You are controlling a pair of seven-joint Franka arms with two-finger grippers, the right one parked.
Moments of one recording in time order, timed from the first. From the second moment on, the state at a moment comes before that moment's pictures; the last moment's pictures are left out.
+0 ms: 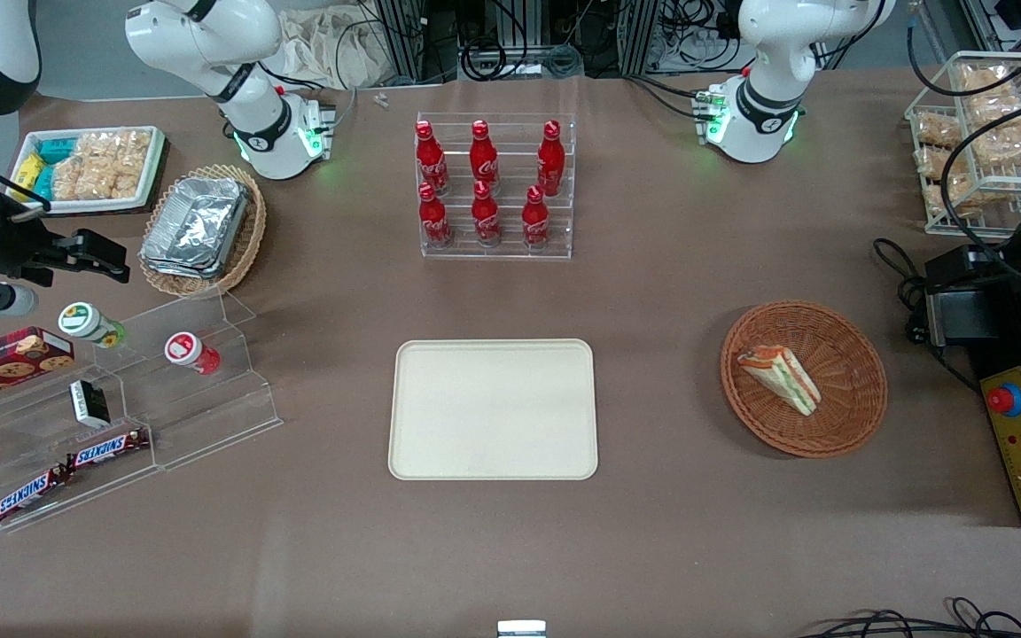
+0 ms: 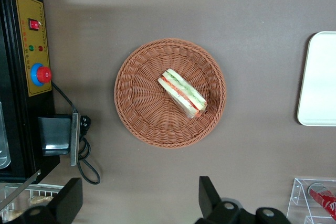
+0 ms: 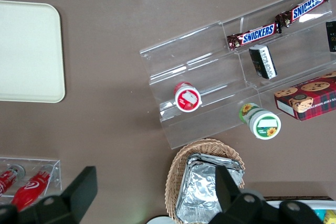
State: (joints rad) arm 0.16 0.15 -0.19 -1.41 0.04 1.52 -0.03
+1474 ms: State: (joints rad) arm 0.16 0.18 -0.20 -1.94 -0.02 2.15 -0.59
